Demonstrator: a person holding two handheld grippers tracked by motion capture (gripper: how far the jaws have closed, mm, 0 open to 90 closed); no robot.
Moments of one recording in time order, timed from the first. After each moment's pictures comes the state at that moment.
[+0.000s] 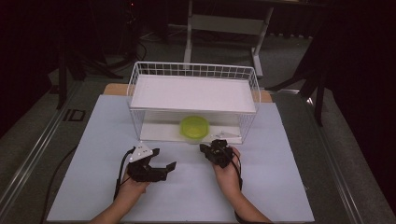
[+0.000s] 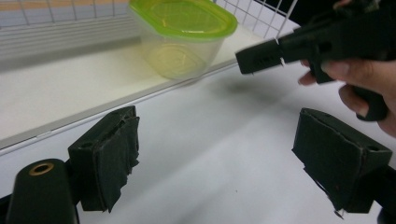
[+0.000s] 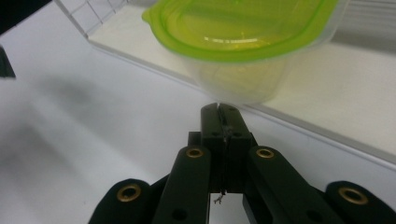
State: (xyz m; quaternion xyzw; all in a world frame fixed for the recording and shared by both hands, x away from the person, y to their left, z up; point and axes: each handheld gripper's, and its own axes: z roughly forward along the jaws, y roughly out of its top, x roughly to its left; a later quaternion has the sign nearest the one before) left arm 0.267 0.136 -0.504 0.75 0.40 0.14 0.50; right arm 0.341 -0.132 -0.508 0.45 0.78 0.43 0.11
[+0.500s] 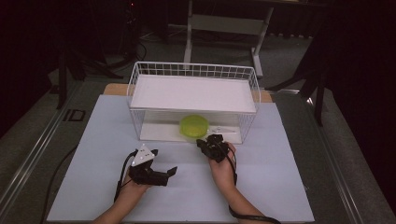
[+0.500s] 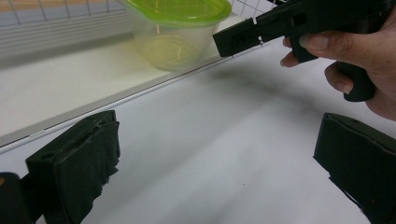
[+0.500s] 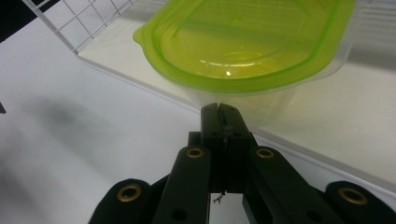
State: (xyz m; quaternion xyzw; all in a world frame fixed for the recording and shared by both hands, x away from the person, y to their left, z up) left arm 0.268 0.136 -0.515 0.76 0.39 0.15 0.50; right arm 0.357 -0.119 -0.510 0.46 0.77 0.43 0.12
